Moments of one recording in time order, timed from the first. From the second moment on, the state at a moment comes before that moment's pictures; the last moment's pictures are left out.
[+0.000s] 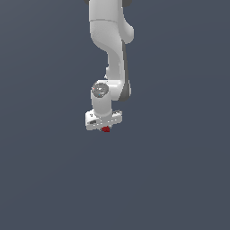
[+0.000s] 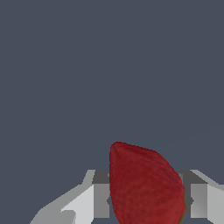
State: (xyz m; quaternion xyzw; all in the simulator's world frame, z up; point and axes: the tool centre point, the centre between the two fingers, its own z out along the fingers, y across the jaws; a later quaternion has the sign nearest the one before) arm -0.064 -0.059 0.023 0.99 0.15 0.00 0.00
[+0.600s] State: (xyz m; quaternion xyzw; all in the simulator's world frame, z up) arm -0.065 -0.040 0.062 0.99 0.15 0.00 0.00
